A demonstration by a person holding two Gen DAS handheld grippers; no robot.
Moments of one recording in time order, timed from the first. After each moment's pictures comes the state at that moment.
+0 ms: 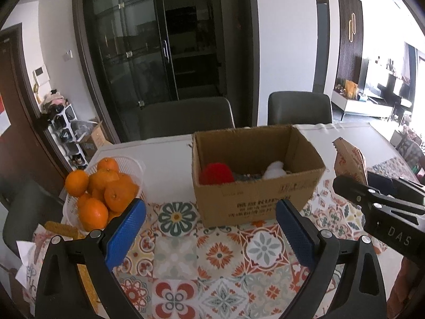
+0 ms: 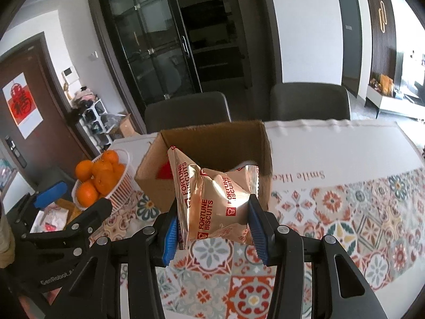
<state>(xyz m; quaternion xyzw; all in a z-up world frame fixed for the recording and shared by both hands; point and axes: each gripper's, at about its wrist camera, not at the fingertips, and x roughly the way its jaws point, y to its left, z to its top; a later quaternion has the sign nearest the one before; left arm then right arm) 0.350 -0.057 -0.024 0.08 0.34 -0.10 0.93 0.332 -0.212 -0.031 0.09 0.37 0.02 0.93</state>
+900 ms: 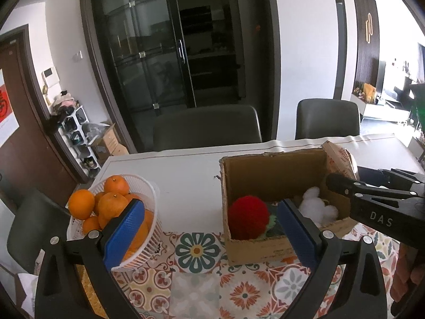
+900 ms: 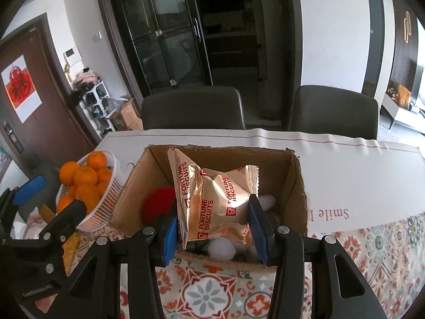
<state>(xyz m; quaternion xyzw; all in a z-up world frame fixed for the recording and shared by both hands) 0.439 -0.048 -0.036 0.08 0.34 -0.05 0.94 0.456 -0.204 -0.057 0.06 0.41 0.05 0.91</state>
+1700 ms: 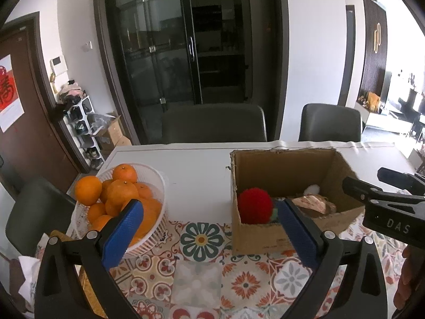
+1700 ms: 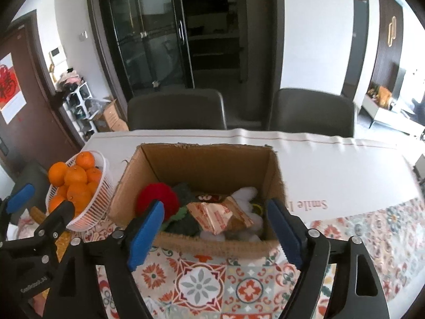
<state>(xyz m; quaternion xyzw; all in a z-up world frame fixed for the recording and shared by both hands) 0.407 -0.026 -0.023 0.05 0.34 -0.04 0.94 0.419 -0.196 -0.029 0.04 0.40 -0.02 0.91</state>
